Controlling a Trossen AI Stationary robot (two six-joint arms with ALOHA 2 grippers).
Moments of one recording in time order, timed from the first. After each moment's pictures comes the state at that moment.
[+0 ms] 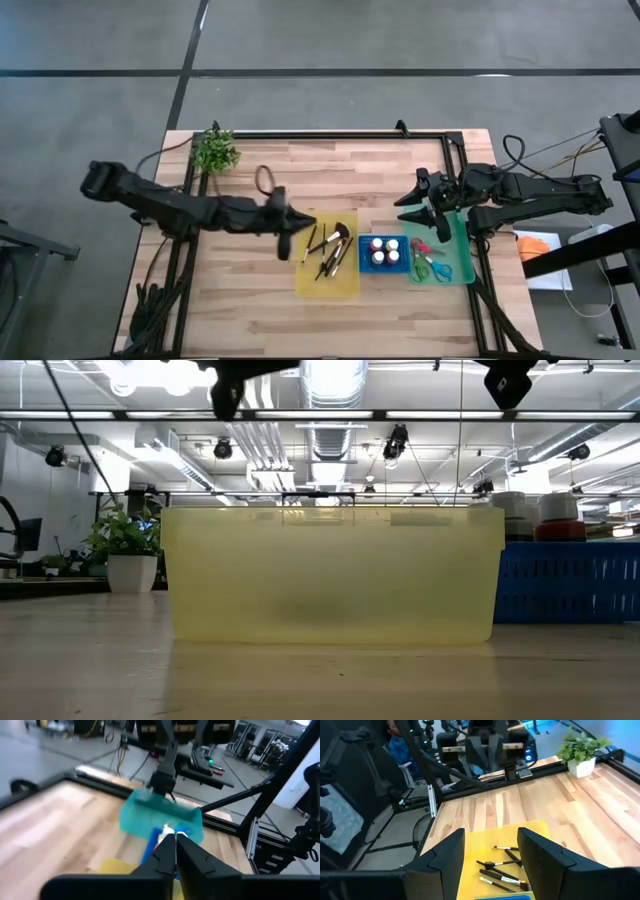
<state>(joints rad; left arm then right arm) -0.22 1.27 0.79 0.27 -0.29 -0.36 0.04 0.68 0.70 -0.25 -0.13 0.34</state>
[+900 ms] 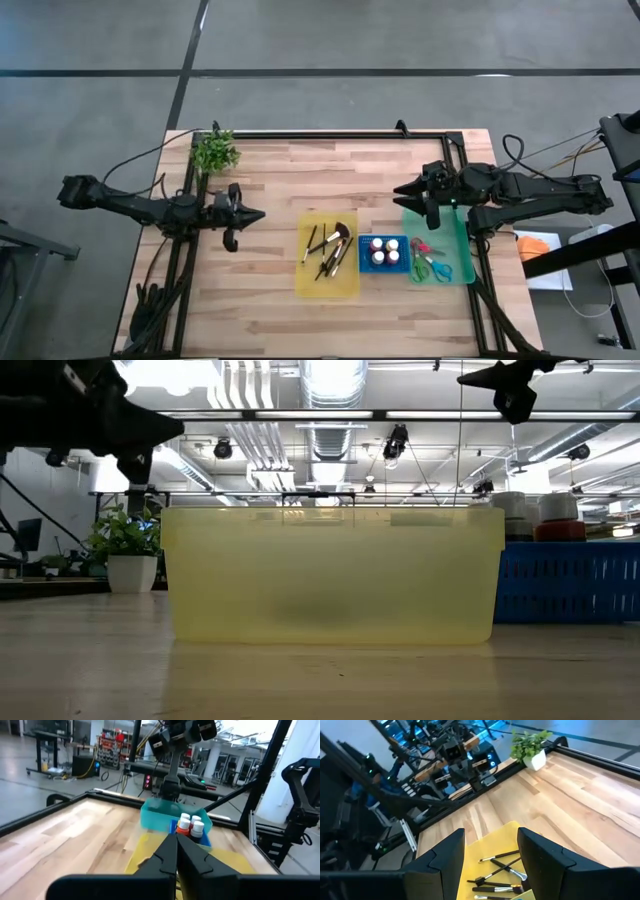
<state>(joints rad) -0.17 0.53 0.08 0.45 -0.23 -0.20 0.04 0.68 0.70 -0.26 0.10 0.59</state>
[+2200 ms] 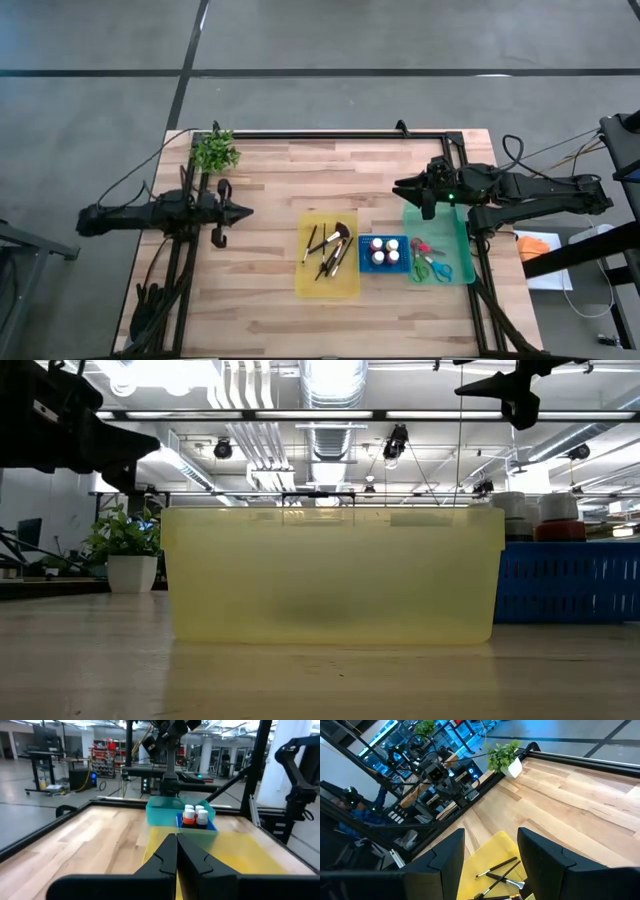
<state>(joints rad) 0.01 0.00 0.00 0.02 -0.01 -0.06 0.04 0.68 0.70 -0.26 0.24 0.75</state>
